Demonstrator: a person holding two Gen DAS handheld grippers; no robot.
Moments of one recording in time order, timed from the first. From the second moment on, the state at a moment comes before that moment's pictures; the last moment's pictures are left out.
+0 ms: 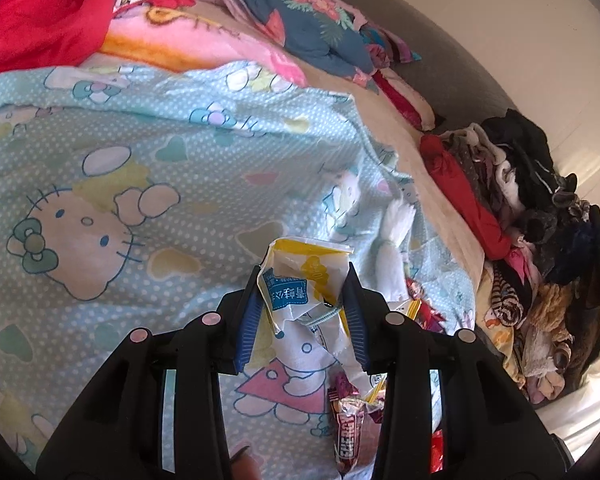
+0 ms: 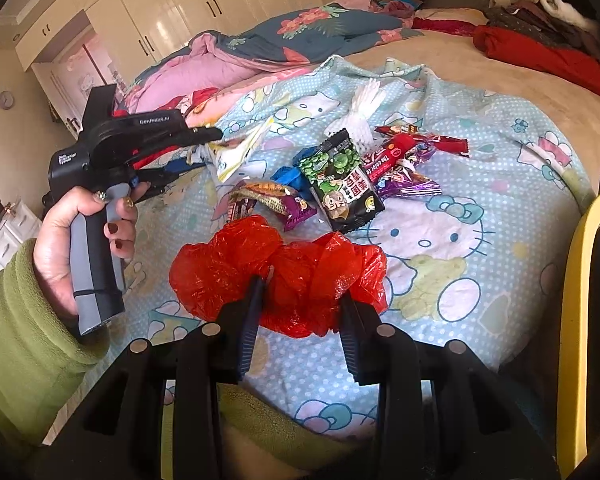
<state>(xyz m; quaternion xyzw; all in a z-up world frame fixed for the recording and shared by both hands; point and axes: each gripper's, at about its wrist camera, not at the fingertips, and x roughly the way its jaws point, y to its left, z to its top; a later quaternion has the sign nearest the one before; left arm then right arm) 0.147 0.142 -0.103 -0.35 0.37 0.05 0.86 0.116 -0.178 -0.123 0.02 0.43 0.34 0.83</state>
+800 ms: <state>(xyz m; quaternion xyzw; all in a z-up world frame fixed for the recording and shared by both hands) 0.123 0.121 -0.046 -0.29 0.32 0.02 0.90 0.124 -0.216 -0.090 0.06 0.39 0.31 0.87</state>
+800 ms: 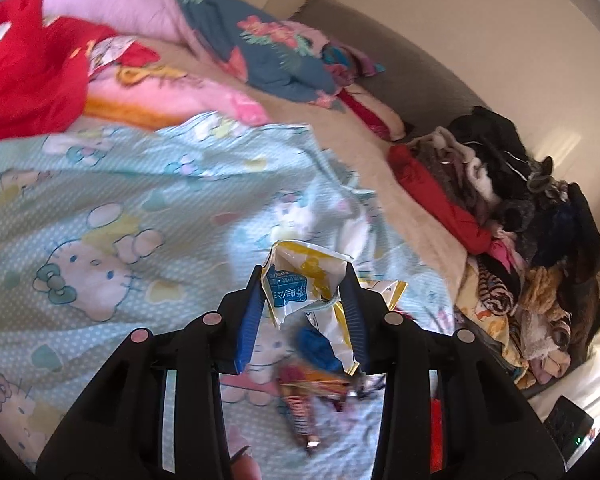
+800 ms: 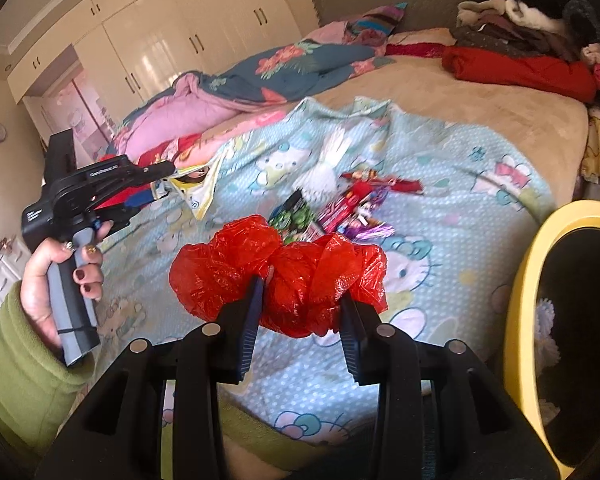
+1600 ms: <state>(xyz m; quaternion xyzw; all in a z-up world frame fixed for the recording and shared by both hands) 0.125 0.018 -0.017 -0.20 0.31 -0.06 0.93 0.137 -0.289 -0.057 0.11 0.33 0.24 0.91</state>
